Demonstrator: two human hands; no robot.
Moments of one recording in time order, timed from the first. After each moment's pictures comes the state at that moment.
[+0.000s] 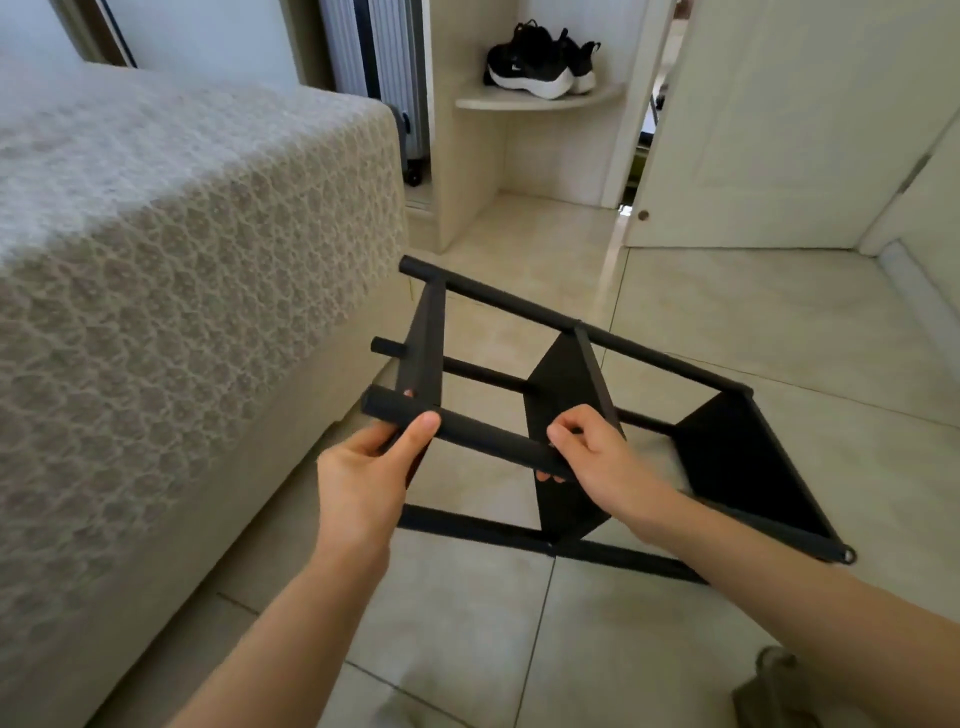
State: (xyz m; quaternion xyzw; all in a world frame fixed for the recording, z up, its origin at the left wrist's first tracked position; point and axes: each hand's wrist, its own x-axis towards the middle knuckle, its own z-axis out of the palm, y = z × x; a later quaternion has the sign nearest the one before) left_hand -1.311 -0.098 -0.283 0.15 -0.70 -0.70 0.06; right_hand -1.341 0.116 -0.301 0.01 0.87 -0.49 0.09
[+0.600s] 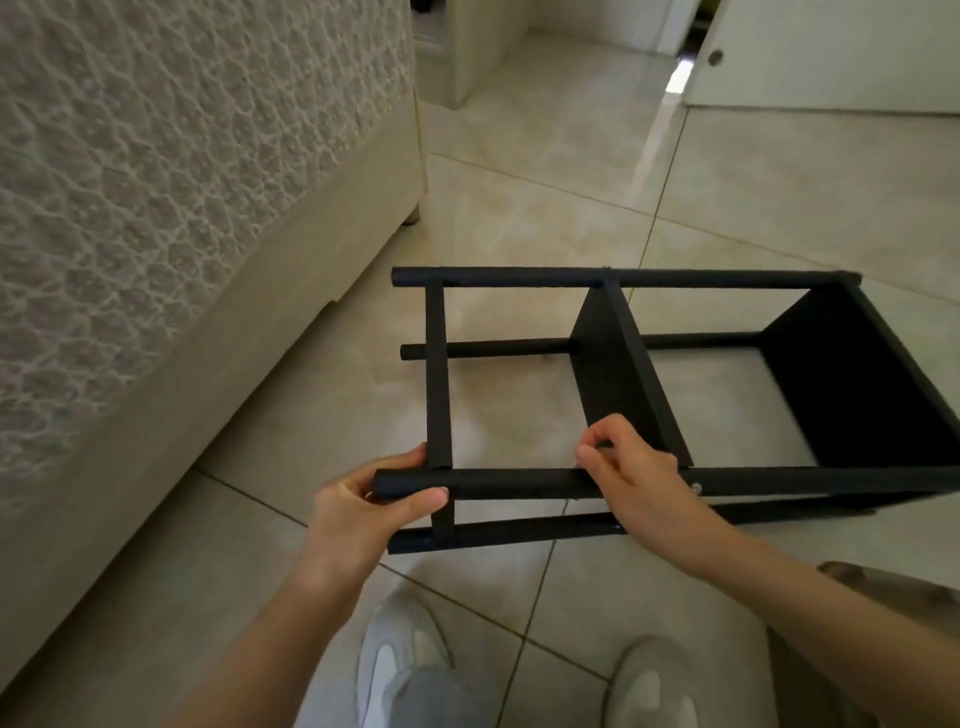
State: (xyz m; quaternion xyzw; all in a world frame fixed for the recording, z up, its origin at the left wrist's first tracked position) left_hand -1.255 -0.143 -0.430 0.16 -0.69 -0.70 -0.11; right_hand -1.283 0.116 -0.405 0.06 0.89 -0.40 0.20
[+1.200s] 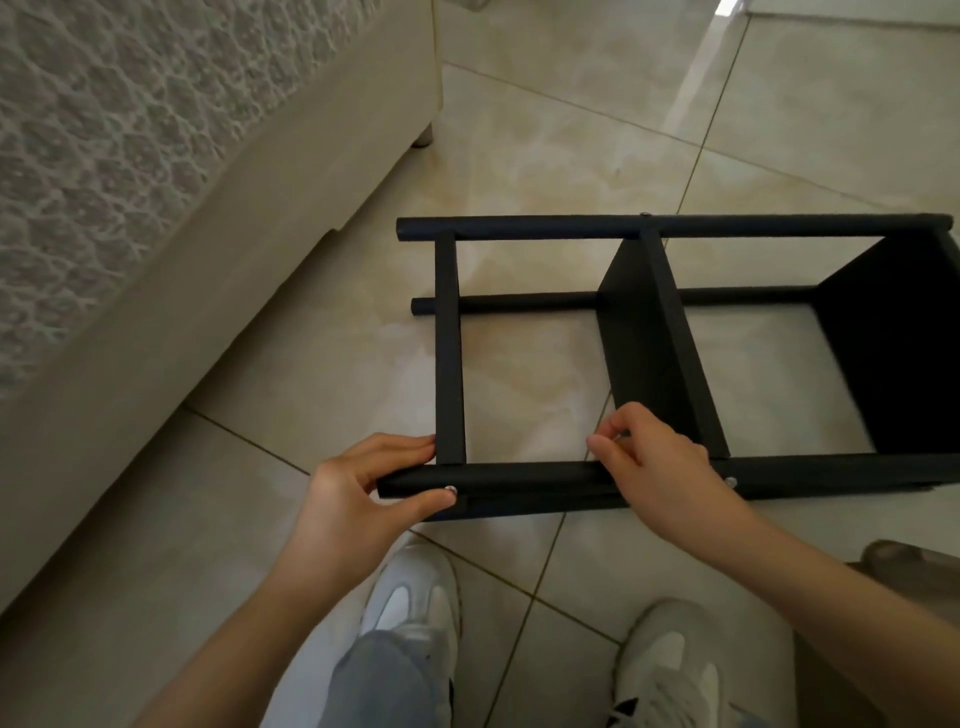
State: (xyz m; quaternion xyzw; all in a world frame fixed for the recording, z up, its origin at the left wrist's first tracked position) left_hand -1.237 -0.153 -0.453 0.02 -0.83 -0.55 -0.06; right_hand -1.280 0.105 -0.426 0.07 0.92 -0.29 0.25
